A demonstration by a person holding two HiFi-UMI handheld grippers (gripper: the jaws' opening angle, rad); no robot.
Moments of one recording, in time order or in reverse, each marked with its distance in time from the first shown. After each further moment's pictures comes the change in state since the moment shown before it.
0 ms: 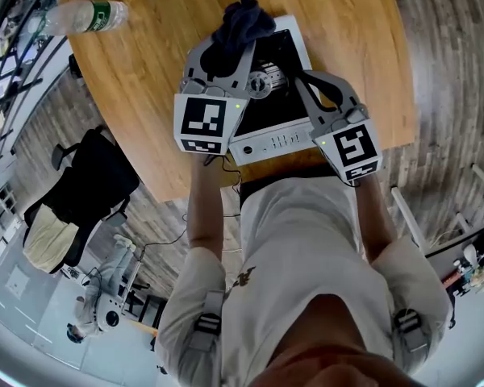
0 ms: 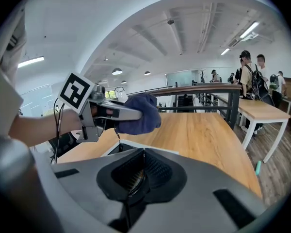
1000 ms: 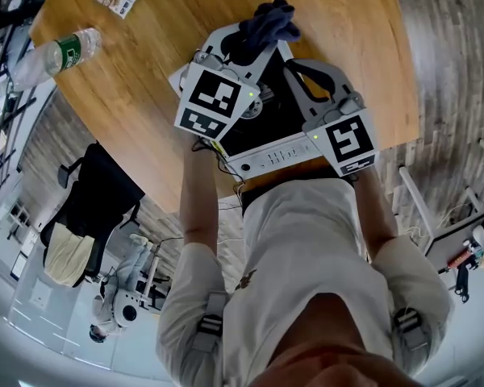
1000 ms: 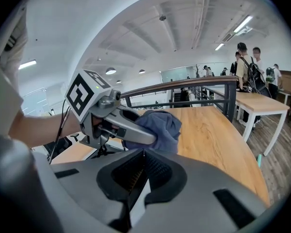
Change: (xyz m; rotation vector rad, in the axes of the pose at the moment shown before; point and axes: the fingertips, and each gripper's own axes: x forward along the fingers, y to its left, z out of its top) left arm 0.099 -0.043 -0.037 0.120 0.227 -0.388; right arm 0.045 -0.049 -0.007 0.059 0.019 -0.019
